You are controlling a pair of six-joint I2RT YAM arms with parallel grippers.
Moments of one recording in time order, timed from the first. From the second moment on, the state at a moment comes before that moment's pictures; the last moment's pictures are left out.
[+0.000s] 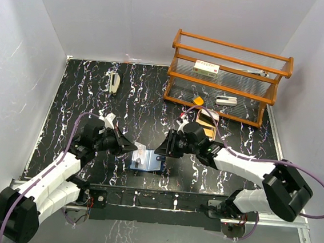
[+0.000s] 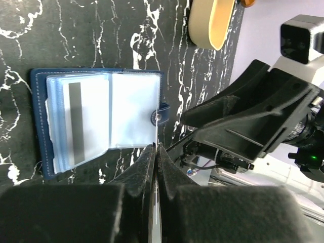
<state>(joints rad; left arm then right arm) -0.39 0.85 0.40 -0.17 0.52 -0.99 0.79 1.28 0.63 0.11 -0.34 0.92</state>
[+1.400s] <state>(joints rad) -0.39 1.33 0.32 0.29 0.71 -0.99 0.85 1.60 0.79 -0.11 -0.12 0.66</state>
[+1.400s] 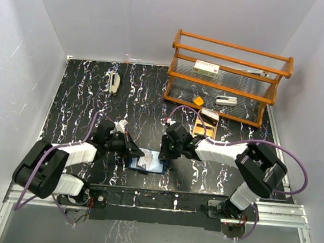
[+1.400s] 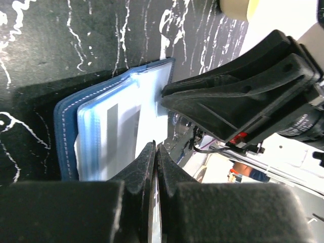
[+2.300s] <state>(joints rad) -0.43 1.46 0.32 0.37 0.62 -0.94 0.87 1.57 0.75 -0.08 -0.07 0.70</state>
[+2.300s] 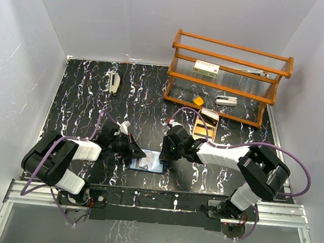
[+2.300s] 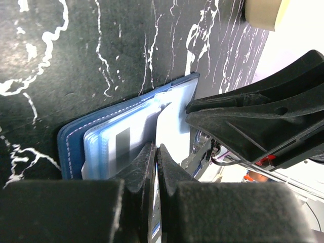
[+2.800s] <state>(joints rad) -0.50 1.50 0.26 0.60 0.53 -1.03 0.88 1.50 0.68 -0.05 -0.02 0.74</state>
